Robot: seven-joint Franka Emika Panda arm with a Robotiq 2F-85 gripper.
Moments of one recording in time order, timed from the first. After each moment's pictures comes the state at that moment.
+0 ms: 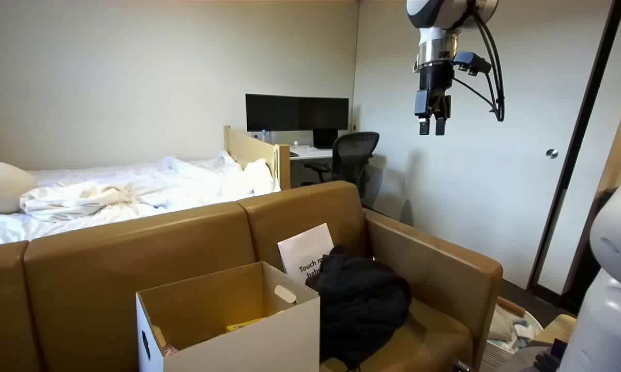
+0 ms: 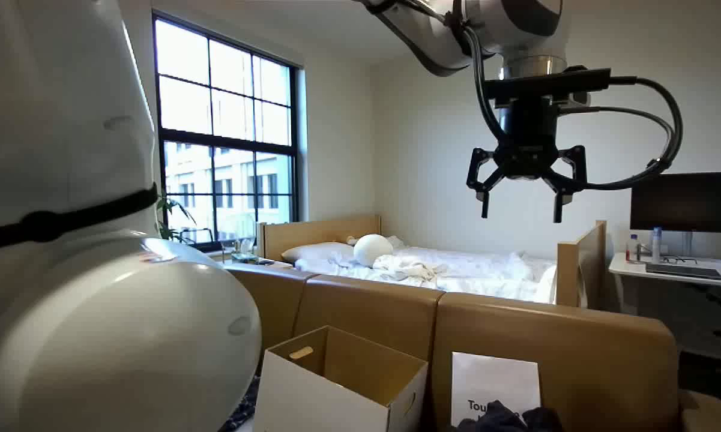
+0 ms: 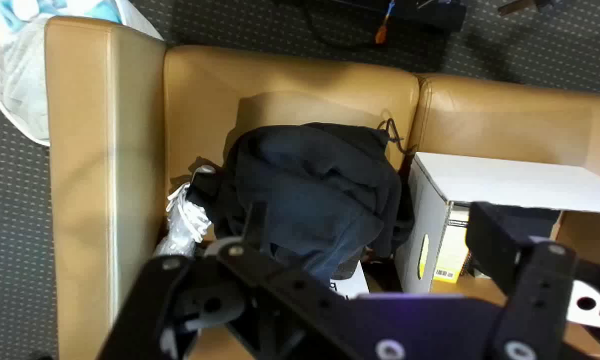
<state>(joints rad) -0.06 -0.21 -0.29 -2.00 -0.07 1.67 -0.51</state>
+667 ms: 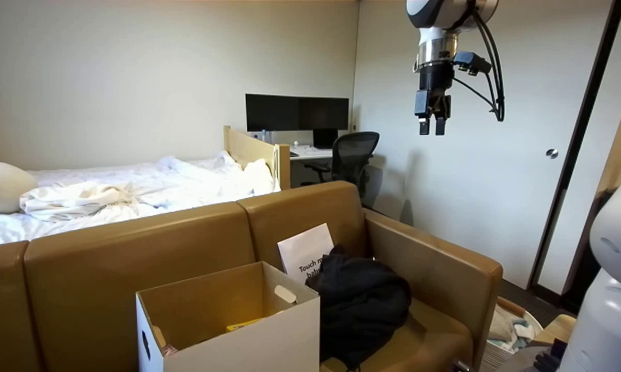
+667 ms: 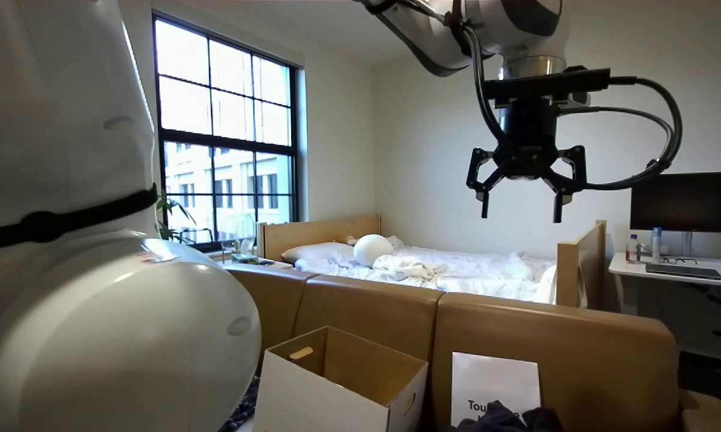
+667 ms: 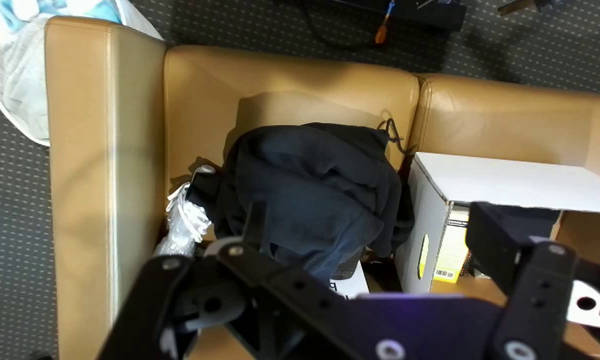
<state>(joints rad) -0.06 -0.21 -0.29 -2.00 -0.07 1.67 -0.51</state>
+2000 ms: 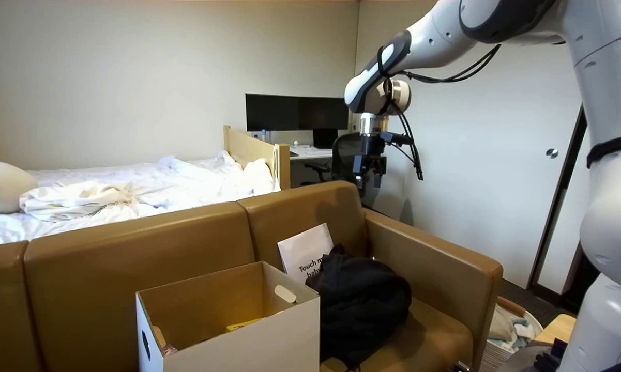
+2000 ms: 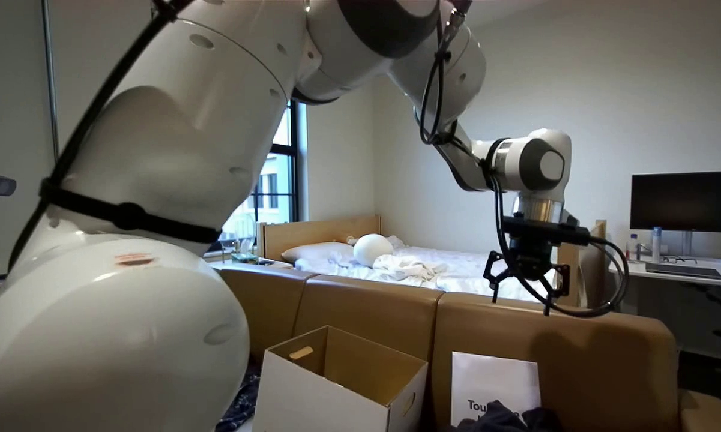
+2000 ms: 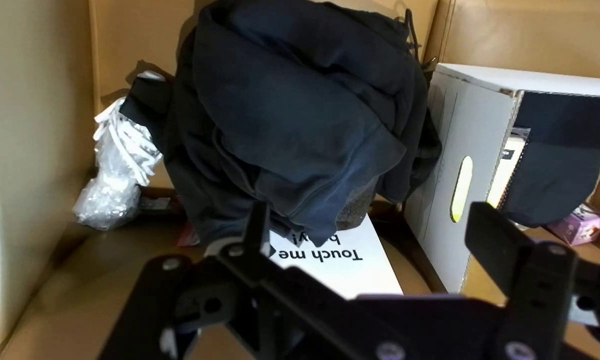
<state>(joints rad) -0.15 0.44 -0.13 -1.66 0.15 1.93 -0.53</state>
